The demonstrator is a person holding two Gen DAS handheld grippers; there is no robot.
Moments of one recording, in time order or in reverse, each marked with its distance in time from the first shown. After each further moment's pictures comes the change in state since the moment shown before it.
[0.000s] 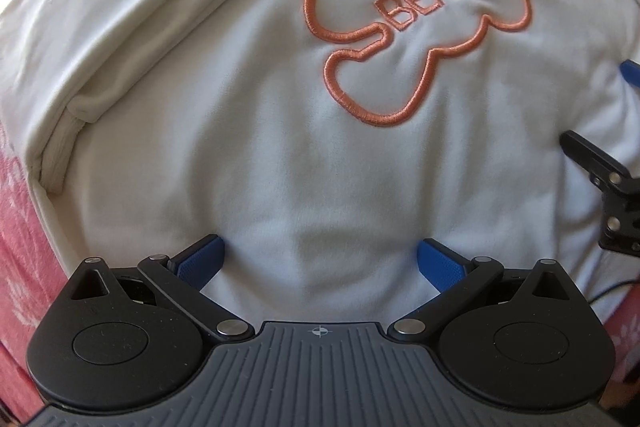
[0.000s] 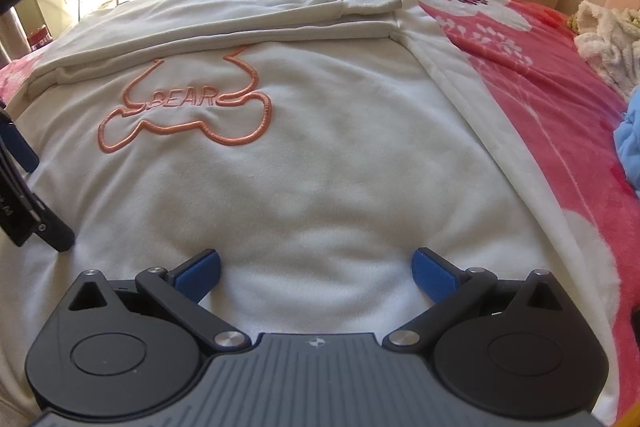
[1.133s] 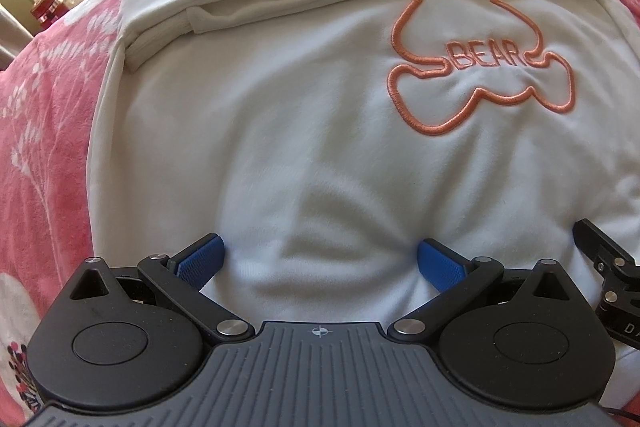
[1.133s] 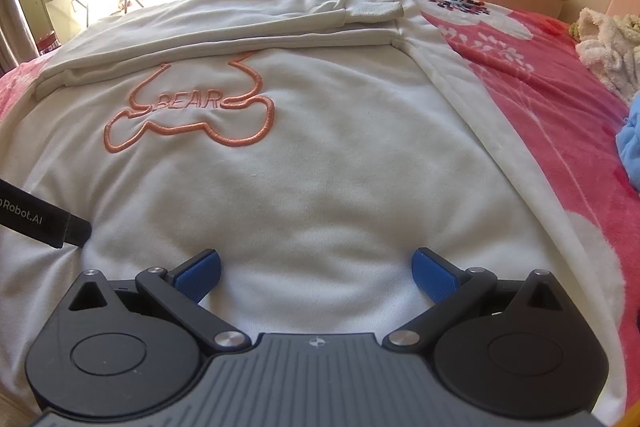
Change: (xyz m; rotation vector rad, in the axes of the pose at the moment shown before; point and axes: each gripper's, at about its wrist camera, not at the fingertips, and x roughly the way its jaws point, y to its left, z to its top) left arm 0.023 0.013 -0.032 -0.456 -0.281 0.105; right arm -0.001 -0.002 -0.008 -0.012 -0.050 0.012
